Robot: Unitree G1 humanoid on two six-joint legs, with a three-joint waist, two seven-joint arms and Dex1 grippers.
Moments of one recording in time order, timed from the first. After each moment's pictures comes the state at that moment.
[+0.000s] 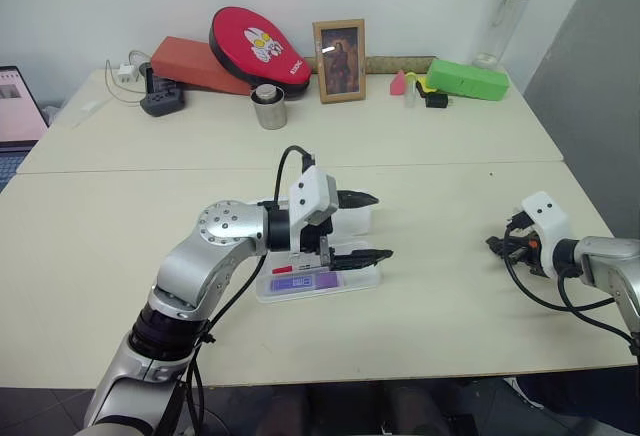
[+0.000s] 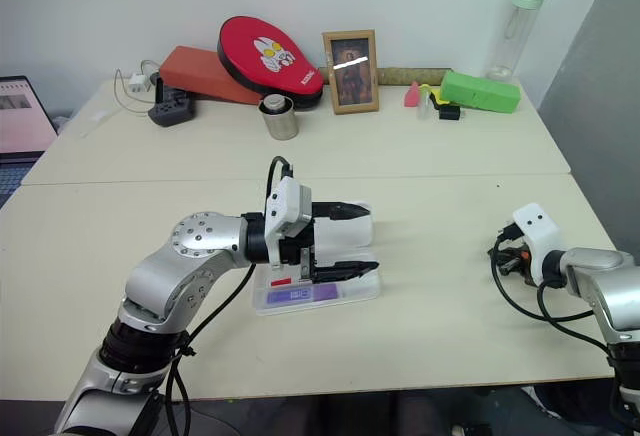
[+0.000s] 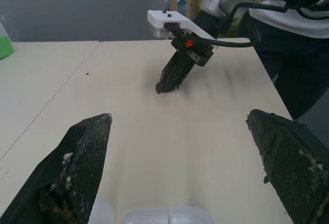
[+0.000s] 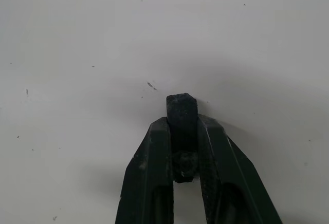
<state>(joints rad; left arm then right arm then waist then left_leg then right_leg) -0.52 0.50 -0.21 -0.31 -0.43 0.51 -0.99 -0.28 -0.88 -0.06 -0.13 0.31 0.95 0.70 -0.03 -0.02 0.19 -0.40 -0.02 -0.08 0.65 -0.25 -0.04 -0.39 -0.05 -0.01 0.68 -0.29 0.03</state>
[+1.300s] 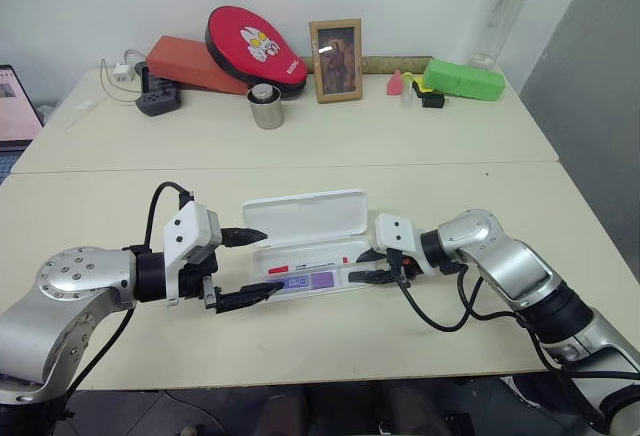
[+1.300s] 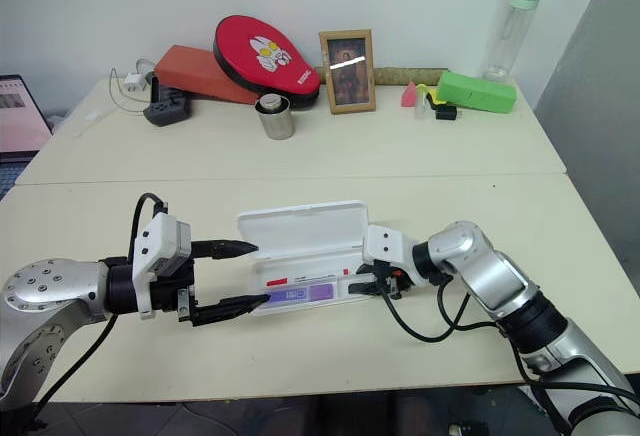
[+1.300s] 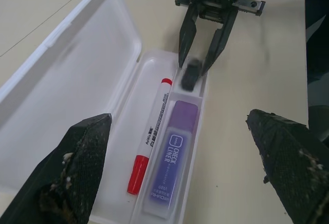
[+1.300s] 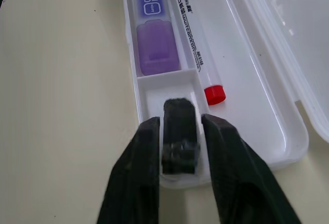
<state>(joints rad) -0.03 0.92 0.24 -0.53 -0.61 0.62 -1.04 -0.61 -0.60 0.50 -0.11 0.13 0.52 1.14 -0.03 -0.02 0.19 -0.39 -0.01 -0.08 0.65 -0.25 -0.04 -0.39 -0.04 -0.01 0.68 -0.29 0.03</state>
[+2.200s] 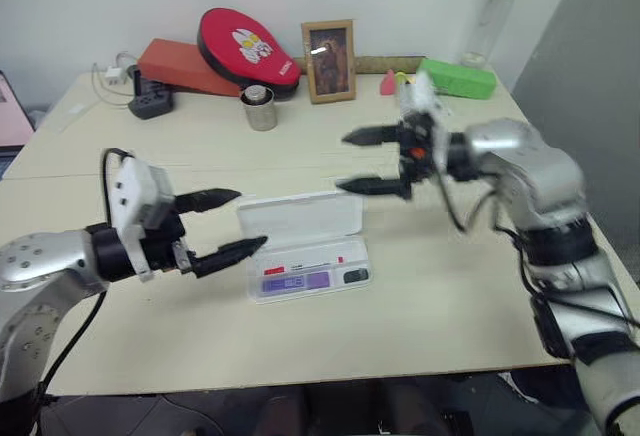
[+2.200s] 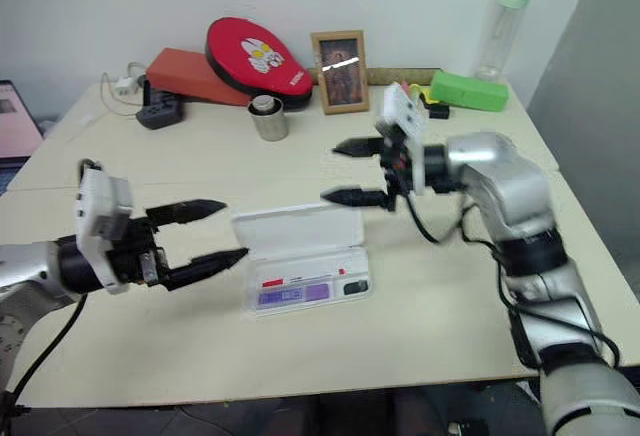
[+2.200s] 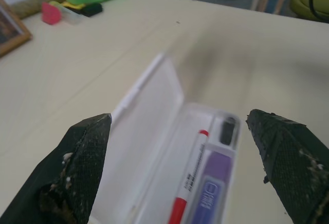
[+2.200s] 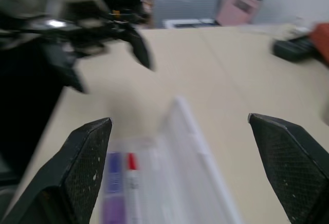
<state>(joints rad) -0.07 0.90 0.46 -0.54 -0.81 0.71 -0.90 -1.01 -0.46 0.22 0.25 0.32 0.56 1.08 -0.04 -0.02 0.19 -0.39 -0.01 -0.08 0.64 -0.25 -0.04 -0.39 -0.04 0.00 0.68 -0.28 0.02</state>
